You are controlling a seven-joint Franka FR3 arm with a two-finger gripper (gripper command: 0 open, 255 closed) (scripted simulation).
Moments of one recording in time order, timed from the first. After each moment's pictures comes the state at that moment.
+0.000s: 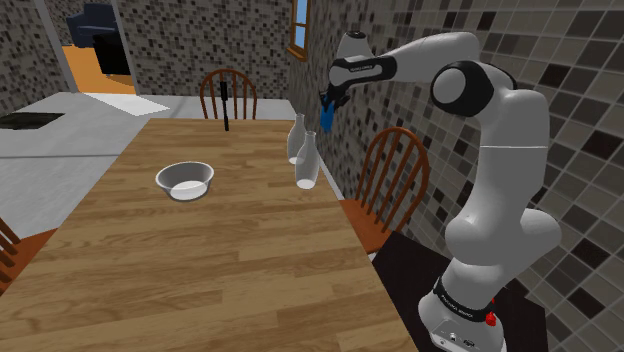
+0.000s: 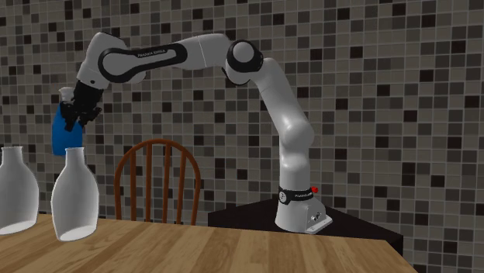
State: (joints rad) arm -0.66 0.42 0.26 -1.45 -0.27 2.29 0.36
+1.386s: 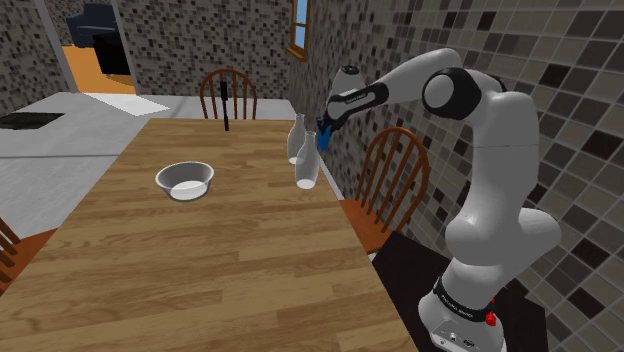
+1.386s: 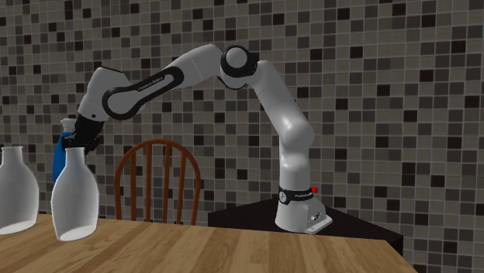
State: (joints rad) arm -0.65 0.49 0.22 -1.61 -0.34 2.53 0.44
